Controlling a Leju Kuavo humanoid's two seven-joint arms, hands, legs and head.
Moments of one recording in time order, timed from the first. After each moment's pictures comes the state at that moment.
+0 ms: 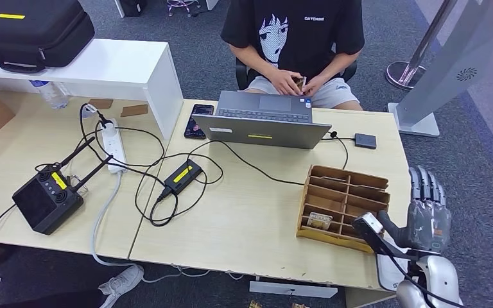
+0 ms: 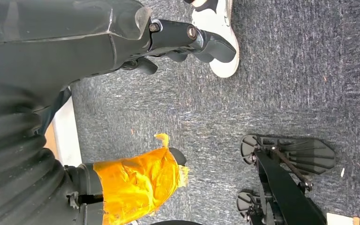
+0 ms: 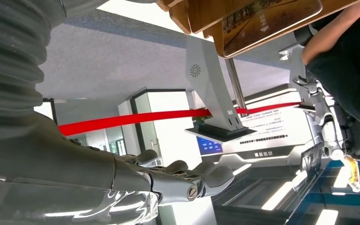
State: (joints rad) left arm -0.09 -0.09 1.39 -0.21 -1.31 -0.03 -0.13; right arm -0.12 -0.22 -0.02 -1.25 1.13 -0.69 -0.05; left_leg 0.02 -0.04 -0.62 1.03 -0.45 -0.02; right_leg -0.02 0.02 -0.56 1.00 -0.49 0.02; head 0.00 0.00
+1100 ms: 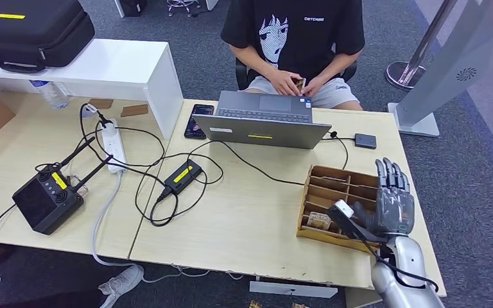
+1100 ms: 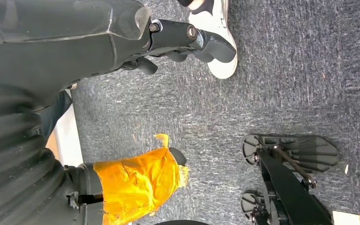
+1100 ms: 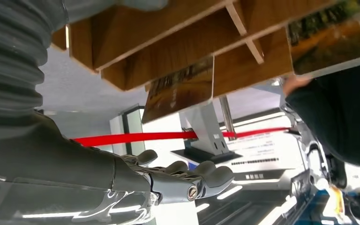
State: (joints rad) left arm -0.09 -0.09 1.36 -0.21 -1.33 -0.03 -0.13; right arm -0.27 -0.15 0.09 -1.03 1.16 -0.66 -0.02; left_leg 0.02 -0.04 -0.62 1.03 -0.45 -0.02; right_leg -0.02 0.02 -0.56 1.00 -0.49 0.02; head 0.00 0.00
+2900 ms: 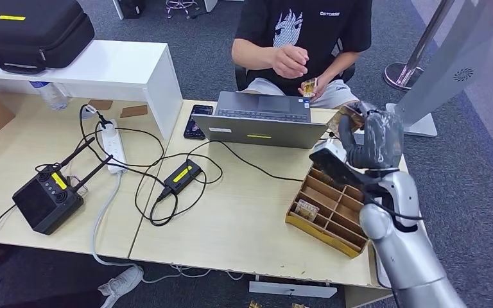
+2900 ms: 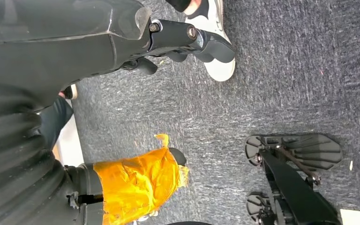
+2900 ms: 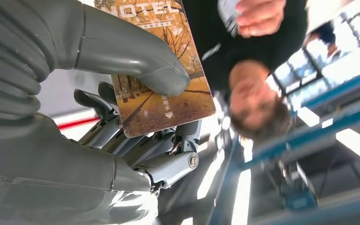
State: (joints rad) left arm -0.10 -0.08 1.34 -0.21 -1.35 -0.05 -0.13; right arm -0.57 -0.12 0.26 -1.28 0.91 -0.52 -0.07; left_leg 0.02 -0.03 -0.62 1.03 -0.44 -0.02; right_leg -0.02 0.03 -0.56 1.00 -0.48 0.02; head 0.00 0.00
